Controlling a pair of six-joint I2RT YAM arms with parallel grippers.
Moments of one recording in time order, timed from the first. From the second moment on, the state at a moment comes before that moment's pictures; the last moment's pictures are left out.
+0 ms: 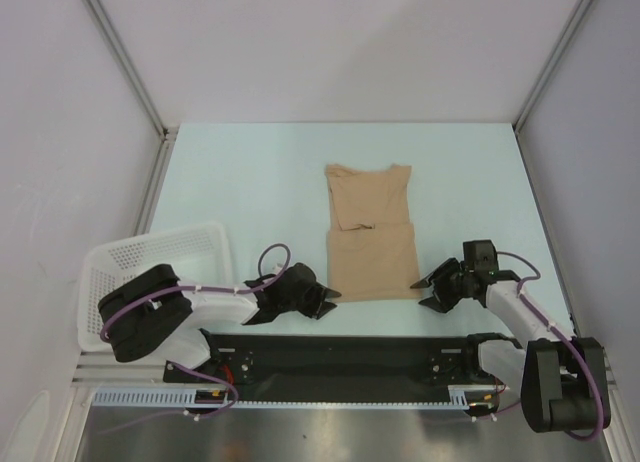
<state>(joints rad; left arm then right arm) -1.00 1.43 0.43 0.14 -0.07 -1.97 0.05 1.04 0.37 -0.47 -0.40 1.06</state>
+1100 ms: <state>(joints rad) -0.97 1.45 0.39 0.22 -0.04 -1.97 0.05 1.10 0.35 -0.38 -0.39 1.06</state>
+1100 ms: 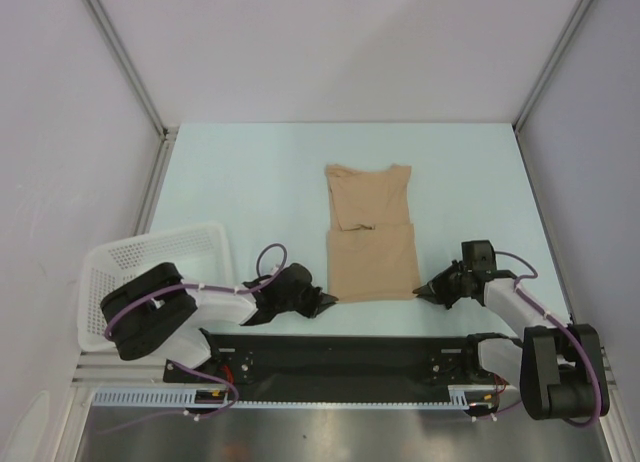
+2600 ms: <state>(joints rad) -0.71 1.33 1.00 -0.38 -0.12 -1.41 0.12 1.32 1.10 -0.78 -0.39 0.82</state>
